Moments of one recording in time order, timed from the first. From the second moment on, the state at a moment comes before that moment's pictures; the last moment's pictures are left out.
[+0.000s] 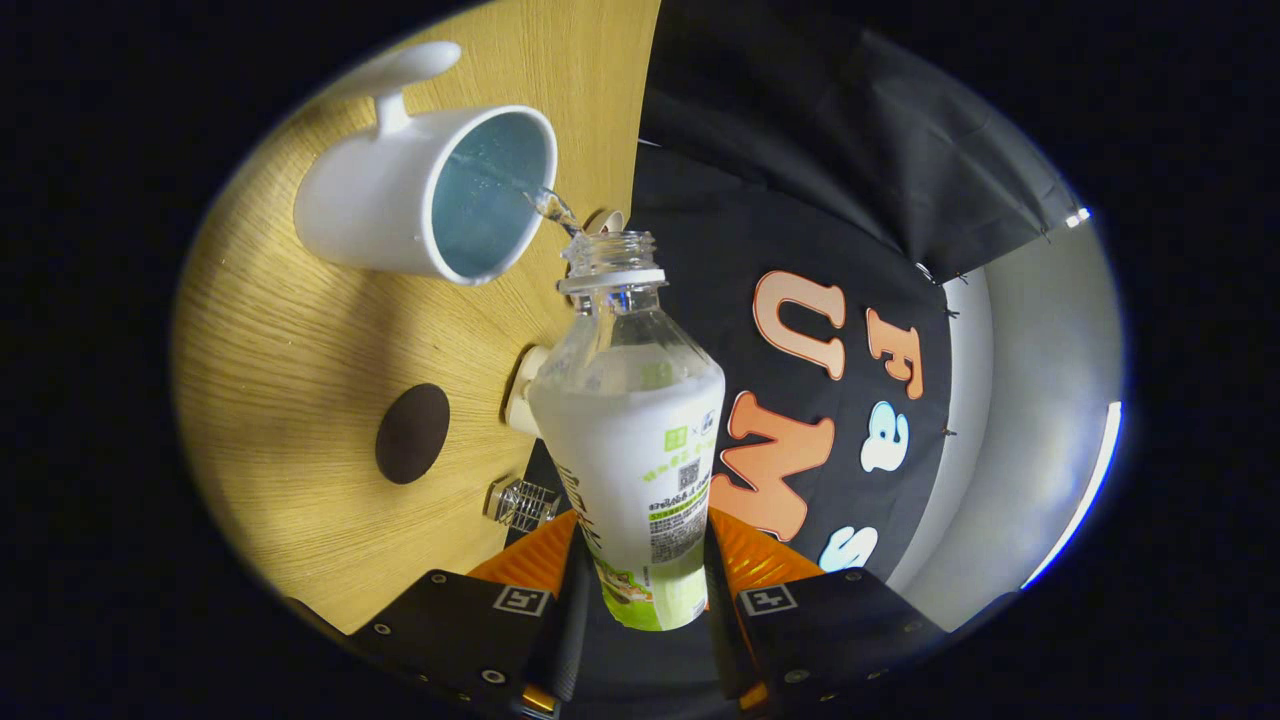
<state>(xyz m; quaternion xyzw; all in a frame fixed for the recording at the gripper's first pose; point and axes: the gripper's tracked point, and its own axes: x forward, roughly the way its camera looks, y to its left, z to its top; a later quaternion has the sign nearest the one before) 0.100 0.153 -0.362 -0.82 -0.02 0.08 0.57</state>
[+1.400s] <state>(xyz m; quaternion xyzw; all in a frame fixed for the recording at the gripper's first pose) 0.115 0.167 -0.339 -0.87 -0.08 0.10 0.47</state>
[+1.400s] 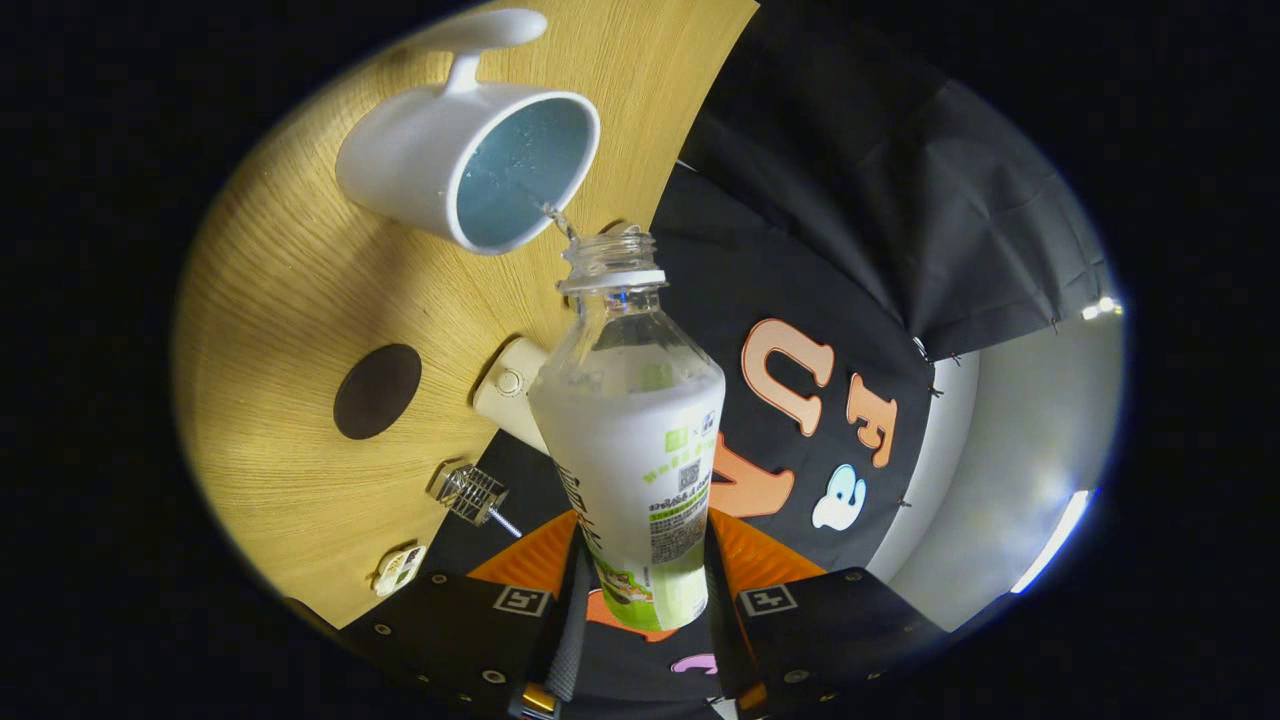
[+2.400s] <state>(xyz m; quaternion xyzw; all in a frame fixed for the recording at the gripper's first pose) 0.110 0.183 -0.350 -0.88 -0.08 0.12 0.46</state>
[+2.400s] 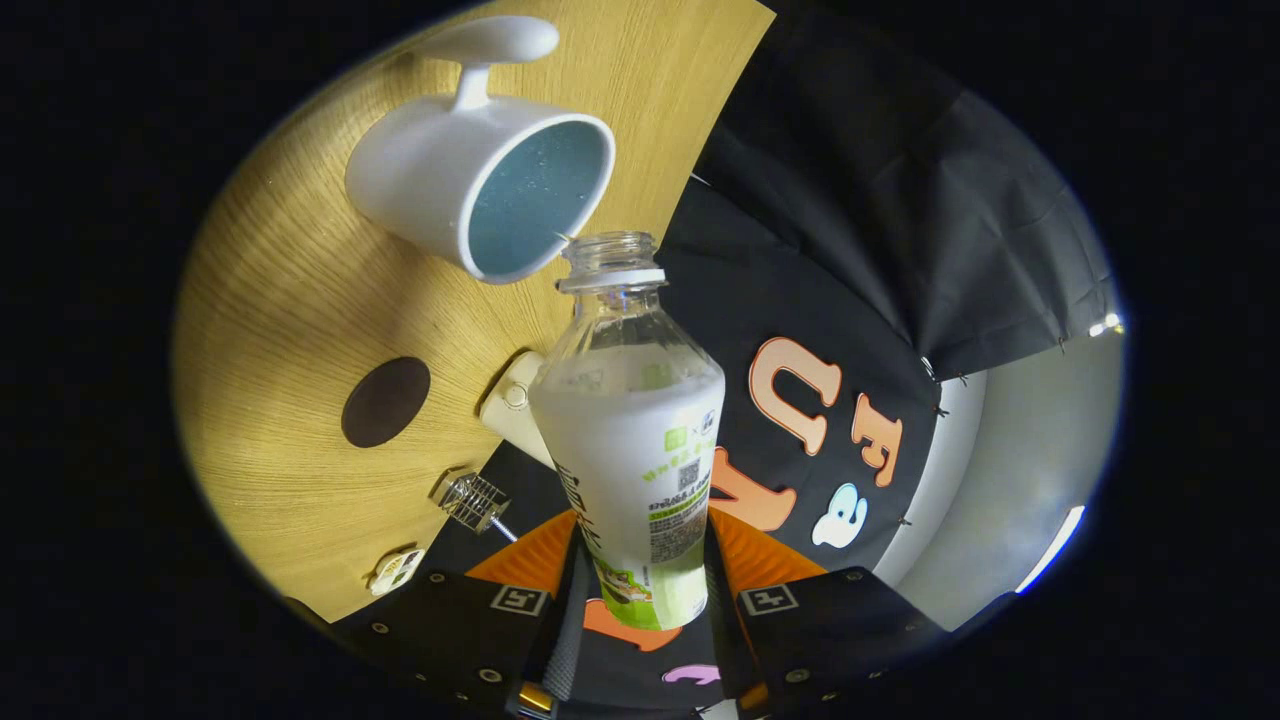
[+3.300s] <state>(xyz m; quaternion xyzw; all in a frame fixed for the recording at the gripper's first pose) 0.110 0.153 -0.397 -0.61 0.12 0.15 0.77</state>
